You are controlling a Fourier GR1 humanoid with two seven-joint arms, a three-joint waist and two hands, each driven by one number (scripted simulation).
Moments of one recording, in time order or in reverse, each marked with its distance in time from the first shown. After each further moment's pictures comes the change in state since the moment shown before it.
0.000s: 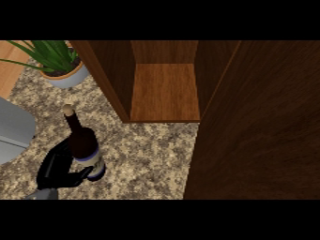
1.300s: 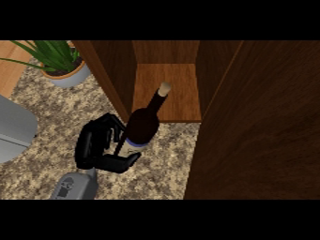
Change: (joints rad) left arm -0.040 -0.133 -0.323 -0.397 -0.028 0.443 -0.001; right arm 0.021 -0.002 -0.007 0.012 -0.005 0.003 -0.023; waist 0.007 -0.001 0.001
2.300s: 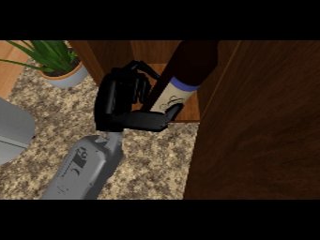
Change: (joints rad) left arm -0.349 -0.001 -0.178 -0.247 0.121 0.429 0.545; right arm 0.040 0.012 -0.018 0.009 -0.025 0.026 -0.021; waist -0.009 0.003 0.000
